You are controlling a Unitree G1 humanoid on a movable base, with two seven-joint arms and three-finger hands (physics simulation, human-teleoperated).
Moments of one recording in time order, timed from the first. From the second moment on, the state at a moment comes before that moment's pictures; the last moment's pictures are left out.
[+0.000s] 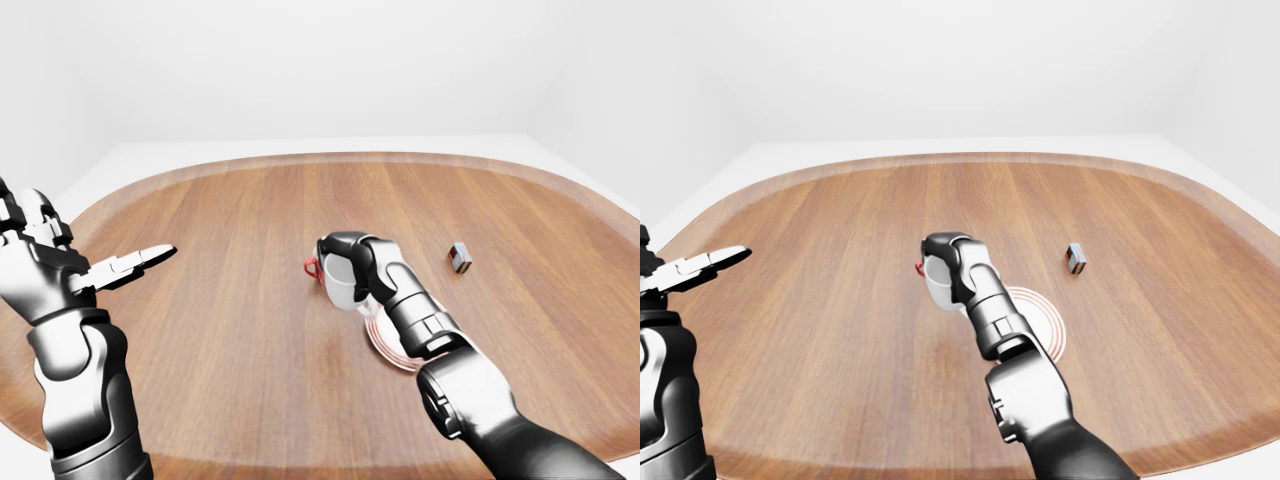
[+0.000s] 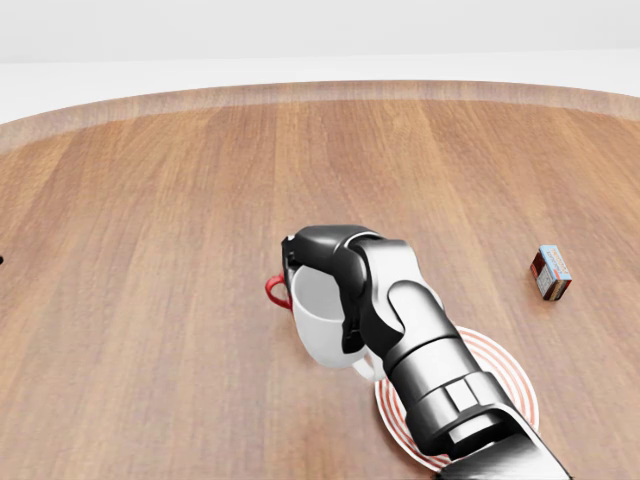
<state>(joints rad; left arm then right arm) -0.18 0.27 0.47 -0.35 -0.20 0.09 0.19 -0.91 0.04 0.12 0.86 -1.18 0.09 0.57</state>
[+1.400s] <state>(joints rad) -0.18 0.26 0.47 -0.35 -0.20 0.09 0.19 -0.79 -0.35 -0.01 1.14 -0.87 0.09 0.16</state>
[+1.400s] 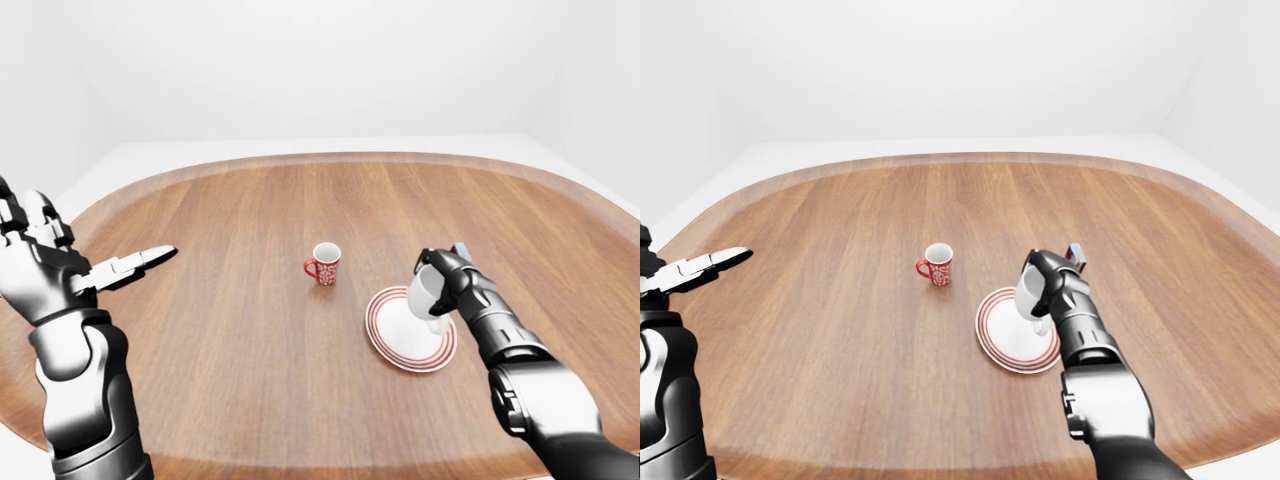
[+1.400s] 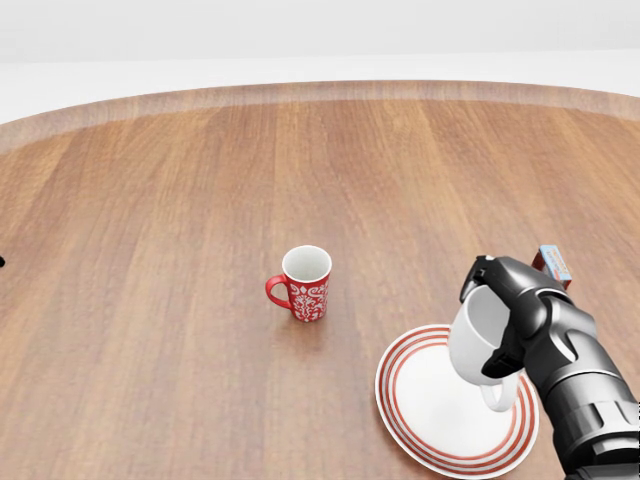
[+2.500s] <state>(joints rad) -0.18 0.26 0.47 -0.35 -0.20 0.09 0.19 -0.73 -0.29 0.00 1.18 -0.87 0.09 0.10</state>
